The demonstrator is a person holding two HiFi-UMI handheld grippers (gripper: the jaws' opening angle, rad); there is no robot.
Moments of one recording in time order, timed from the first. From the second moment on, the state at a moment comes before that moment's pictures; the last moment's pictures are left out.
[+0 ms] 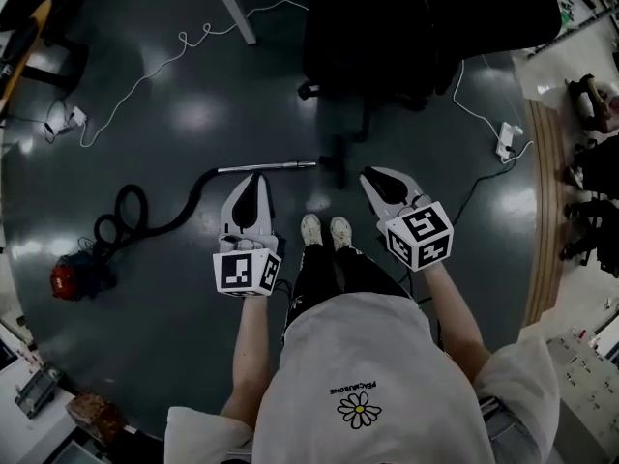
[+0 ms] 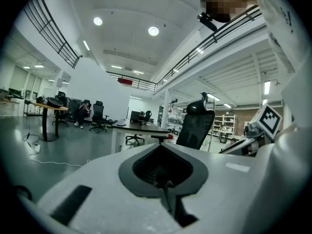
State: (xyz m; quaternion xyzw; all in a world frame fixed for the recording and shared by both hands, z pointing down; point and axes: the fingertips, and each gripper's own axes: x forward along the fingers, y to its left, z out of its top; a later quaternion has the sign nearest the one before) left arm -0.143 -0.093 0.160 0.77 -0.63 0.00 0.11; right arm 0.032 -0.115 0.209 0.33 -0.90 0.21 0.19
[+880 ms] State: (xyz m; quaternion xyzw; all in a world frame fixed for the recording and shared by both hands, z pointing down) left arm -0.201 -0.193 1.014 0.84 -0.13 0.53 0.03; right arm -0.032 -0.217 0.991 0.05 -0.86 0.05 0.51
